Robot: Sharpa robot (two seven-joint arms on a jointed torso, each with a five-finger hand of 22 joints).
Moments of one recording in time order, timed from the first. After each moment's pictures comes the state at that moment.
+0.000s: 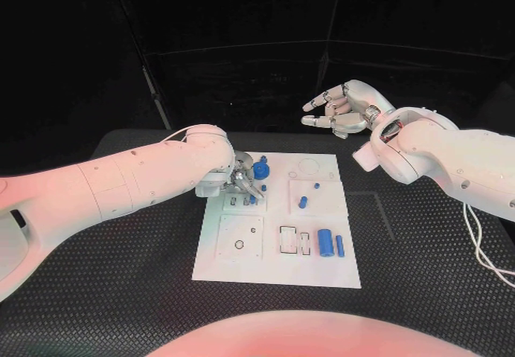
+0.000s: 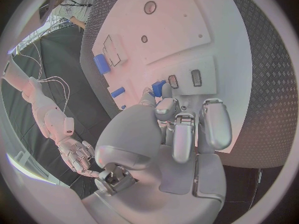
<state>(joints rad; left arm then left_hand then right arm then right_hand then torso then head) 1.24 -0.49 -0.04 1.22 -1.14 0.34 -0.53 1.36 0.15 -0.17 0.21 0.08 0.97 0.06 0.49 0.54 1.31 -0.01 1.13 1.06 1.47 -0.07 1.57 1.31 0.08 1.38 0.04 1.38 1.23 1.19 -0.81 0.12 1.47 -0.91 -0.33 0.07 1.44 -0.04 -0.13 0.25 0.30 0.86 0.17 0.20 0.07 1.24 0.08 1.18 1.09 1.46 0.01 1.45 1.31 0.11 1.21 0.12 1.29 0.98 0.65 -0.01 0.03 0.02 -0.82</state>
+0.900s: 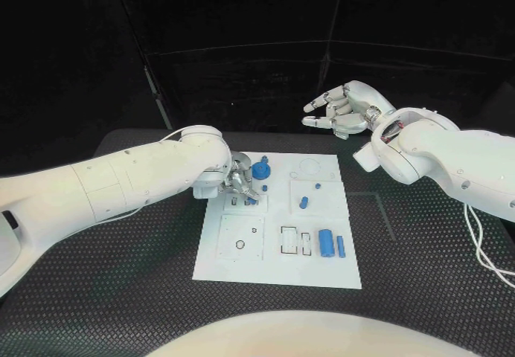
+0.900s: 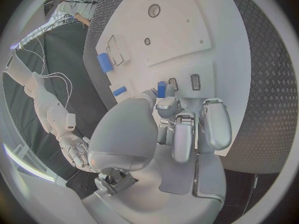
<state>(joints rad) 1.24 -0.52 -0.04 1.24 -1.09 0.32 -0.53 1.37 -0.05 0.30 0.28 0.19 0.95 0.06 0.44 0.57 1.29 -0.01 1.09 1.04 1.47 -0.07 1.57 1.31 0.08 1.38 0.04 1.38 1.25 1.19 -0.80 0.12 1.46 -0.91 -0.33 0.07 1.44 -0.04 -0.13 0.25 0.31 0.86 0.17 0.20 0.07 1.24 0.08 1.18 1.09 1.46 0.01 1.45 1.31 0.11 1.21 0.12 1.29 0.98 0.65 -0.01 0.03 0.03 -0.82</state>
